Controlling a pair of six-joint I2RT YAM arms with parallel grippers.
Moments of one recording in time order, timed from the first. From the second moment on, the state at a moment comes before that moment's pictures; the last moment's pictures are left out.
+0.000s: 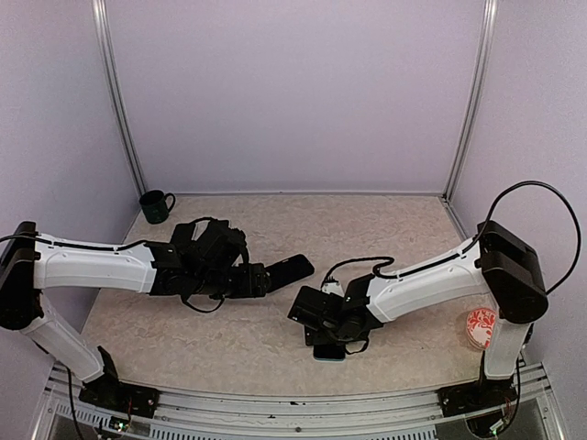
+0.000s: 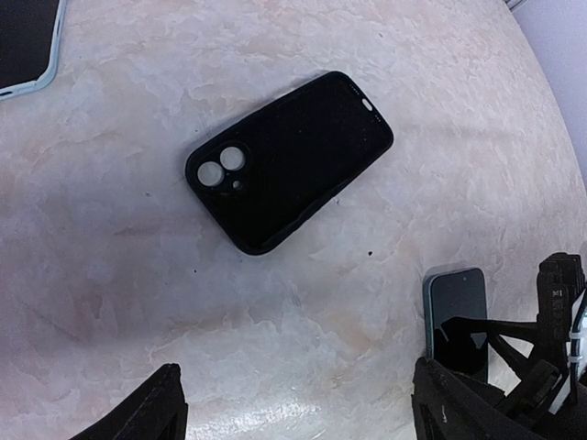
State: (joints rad) left arm -0.93 1.50 0.91 -0.24 -0.22 -0.78; right arm 1.22 1.90 1.14 -0.54 0.46 1.08
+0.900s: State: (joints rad) left arm -0.92 1.47 0.85 -0.24 -0.20 -0.77; right arm 1.07 1.90 1.03 -0.03 0.17 0.20
